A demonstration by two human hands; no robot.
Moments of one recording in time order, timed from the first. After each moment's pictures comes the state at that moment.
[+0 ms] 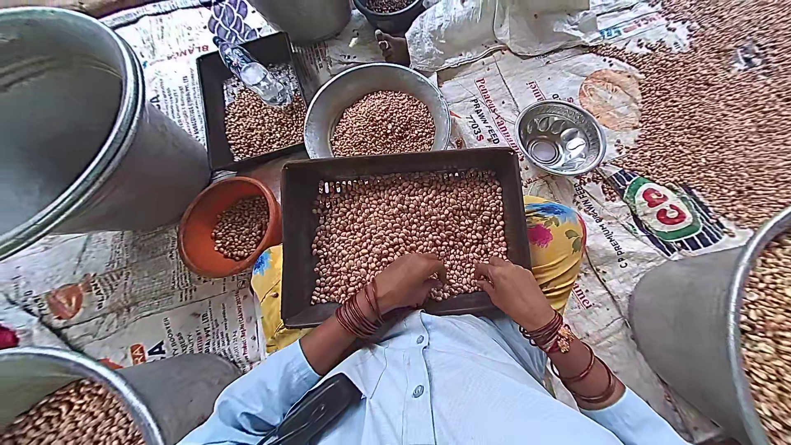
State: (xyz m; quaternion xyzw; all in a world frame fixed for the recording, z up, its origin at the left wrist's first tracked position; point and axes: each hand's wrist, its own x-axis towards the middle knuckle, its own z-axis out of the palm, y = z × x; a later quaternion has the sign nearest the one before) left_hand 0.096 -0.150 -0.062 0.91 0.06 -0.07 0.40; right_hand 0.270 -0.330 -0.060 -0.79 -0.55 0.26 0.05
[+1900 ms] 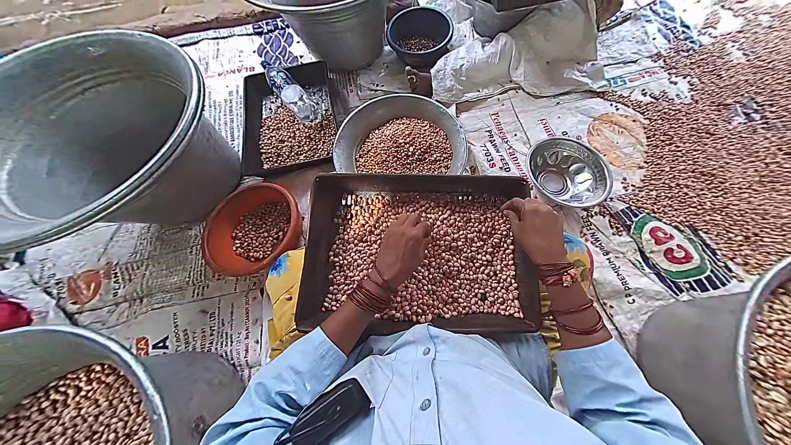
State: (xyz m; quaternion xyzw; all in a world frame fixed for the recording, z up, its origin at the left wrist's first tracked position) left_hand 0.111 -0.109 -0.062 0.93 0.28 0.14 0.20; right_hand 0.348 -0.236 -0.030 -0.86 -0.47 0.05 0.17
